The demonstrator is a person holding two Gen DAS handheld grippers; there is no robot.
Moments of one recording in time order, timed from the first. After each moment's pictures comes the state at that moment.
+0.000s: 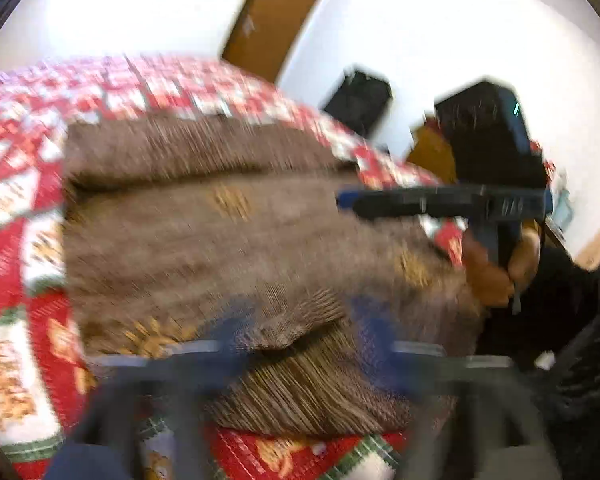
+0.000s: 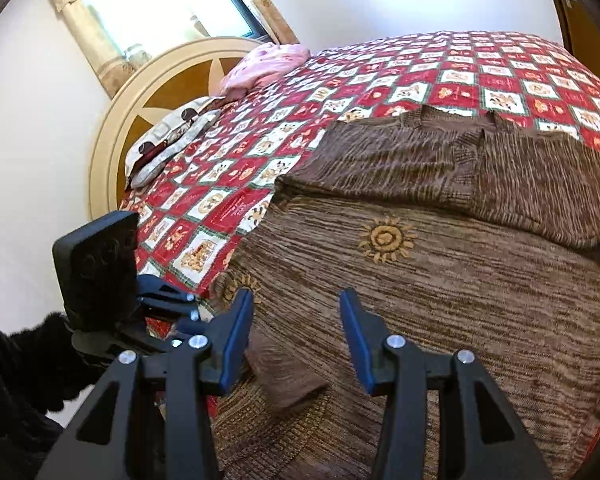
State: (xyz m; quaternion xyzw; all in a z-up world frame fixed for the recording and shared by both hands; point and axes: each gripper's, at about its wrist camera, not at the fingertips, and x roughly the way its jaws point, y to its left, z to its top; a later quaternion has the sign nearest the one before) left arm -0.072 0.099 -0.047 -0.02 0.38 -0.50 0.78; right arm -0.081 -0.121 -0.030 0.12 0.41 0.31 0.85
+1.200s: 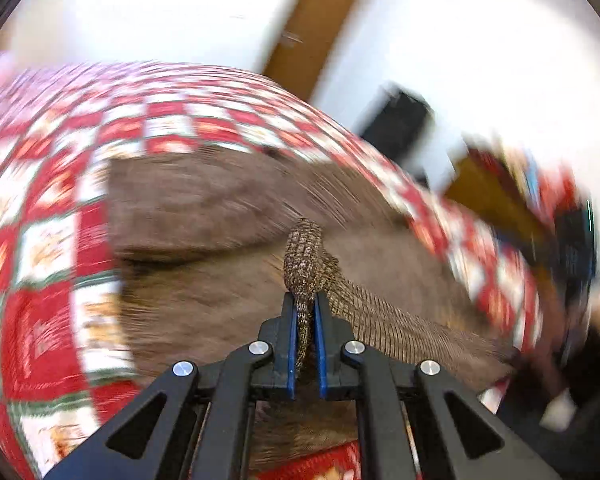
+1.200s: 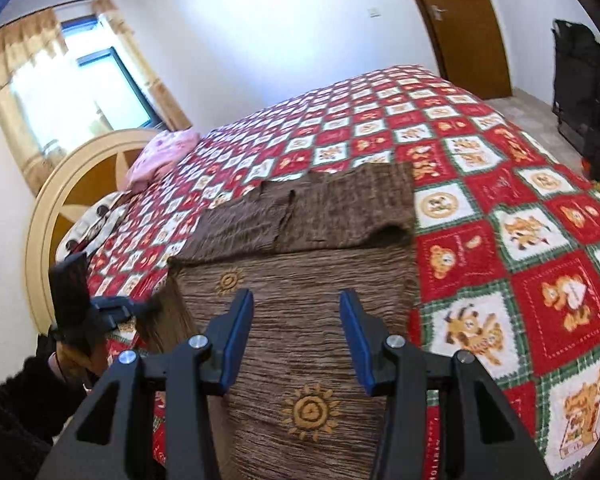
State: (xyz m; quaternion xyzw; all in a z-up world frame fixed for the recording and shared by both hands) left arm 0.016 0.116 -0.024 -0.07 0.40 -0.42 0.81; right arm -0.152 -0.249 0.015 0.20 0.34 0.09 0.91
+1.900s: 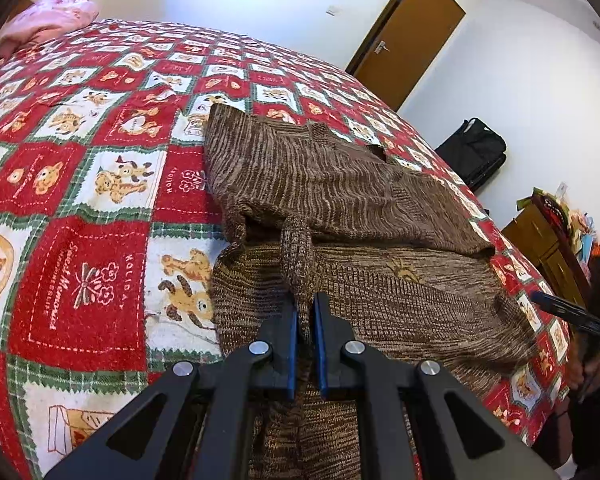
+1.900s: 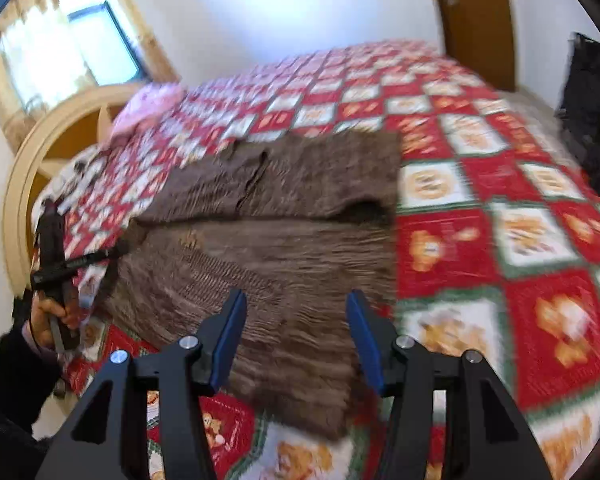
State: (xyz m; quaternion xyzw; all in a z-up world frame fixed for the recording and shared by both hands) left arm 0.040 0.132 -0.072 -0.09 0.44 -0.32 0.84; right arm -0.099 -0.233 -0.026 0.10 0.44 0.10 0.89
